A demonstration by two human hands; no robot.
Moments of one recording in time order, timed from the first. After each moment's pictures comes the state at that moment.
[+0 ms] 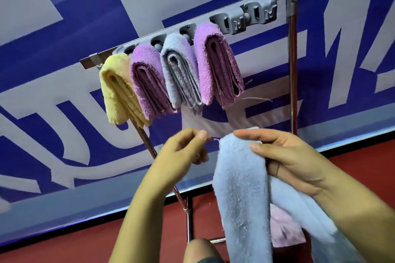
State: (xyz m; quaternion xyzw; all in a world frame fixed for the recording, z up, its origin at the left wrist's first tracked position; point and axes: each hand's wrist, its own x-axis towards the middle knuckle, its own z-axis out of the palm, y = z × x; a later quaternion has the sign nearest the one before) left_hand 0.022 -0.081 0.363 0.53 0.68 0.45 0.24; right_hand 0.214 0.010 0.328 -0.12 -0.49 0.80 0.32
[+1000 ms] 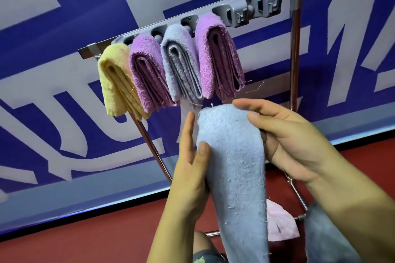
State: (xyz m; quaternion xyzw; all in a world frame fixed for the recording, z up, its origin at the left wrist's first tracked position) left_hand 0.073 -0.097 0.334 0.39 0.46 0.70 0.37; right_hand 0.205 -0.005 0.365 -0.11 -0.44 0.81 0.37
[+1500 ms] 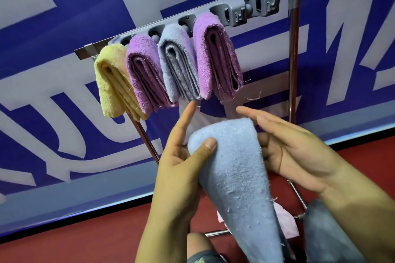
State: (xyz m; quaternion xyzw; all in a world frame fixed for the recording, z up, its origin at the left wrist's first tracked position) left_hand 0.074 -0.105 0.358 0.42 0.43 0.70 0.38; right_hand 0.219 -0.003 0.354 -0.15 -0.46 0.82 0.29
